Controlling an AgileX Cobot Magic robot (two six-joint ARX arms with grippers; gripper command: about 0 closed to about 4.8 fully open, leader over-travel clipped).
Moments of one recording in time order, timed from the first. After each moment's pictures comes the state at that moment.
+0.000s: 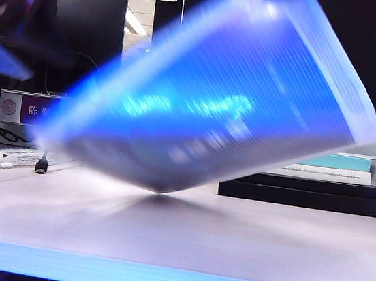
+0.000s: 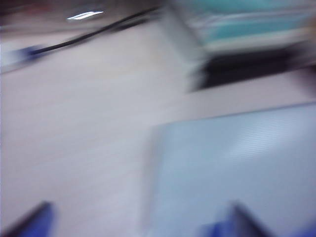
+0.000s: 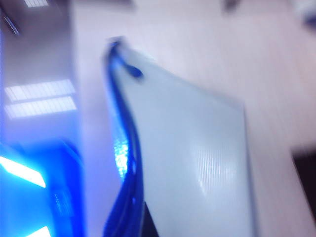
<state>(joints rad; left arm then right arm) -0.18 1.05 0.56 0.10 0.48 0.00 0.44 1.32 1.38 -0.96 -0.53 -0.69</state>
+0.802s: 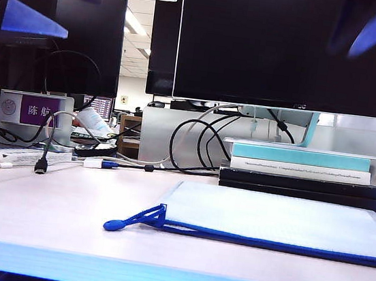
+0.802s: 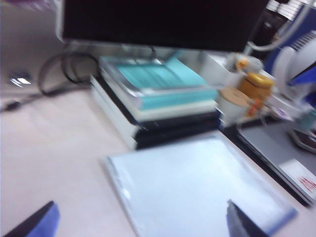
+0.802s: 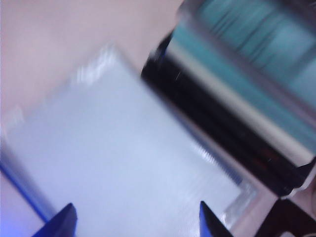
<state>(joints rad) -0.18 1.05 0.57 0.34 0.62 -0.18 0.20 1.31 1.38 -0.86 -0.25 -0.36</state>
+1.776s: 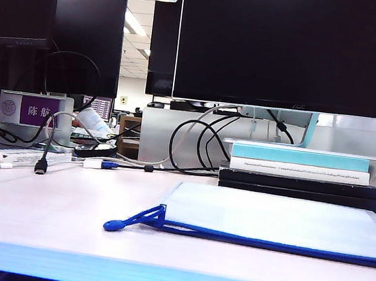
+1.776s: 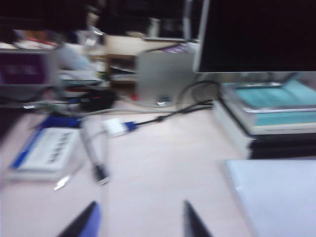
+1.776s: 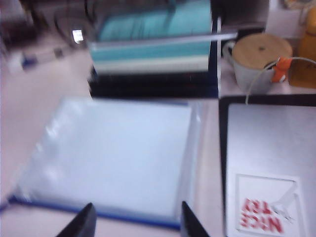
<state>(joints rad) -0.02 0.45 0.50 -0.15 0.27 -0.02 0.03 0.26 0.81 -0.91 -0.11 0.18</state>
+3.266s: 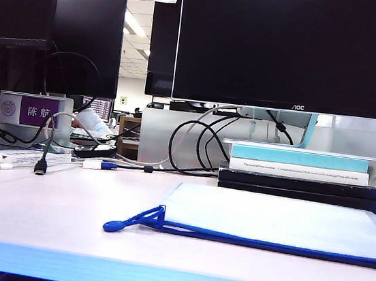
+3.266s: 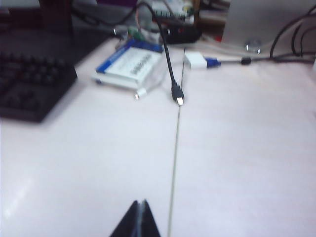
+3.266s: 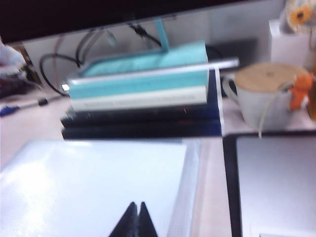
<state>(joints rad) -0.01 0.01 0.13 -0.31 -0.01 -0.04 0.04 0.00 0.01 -0.06 -0.06 0.18</state>
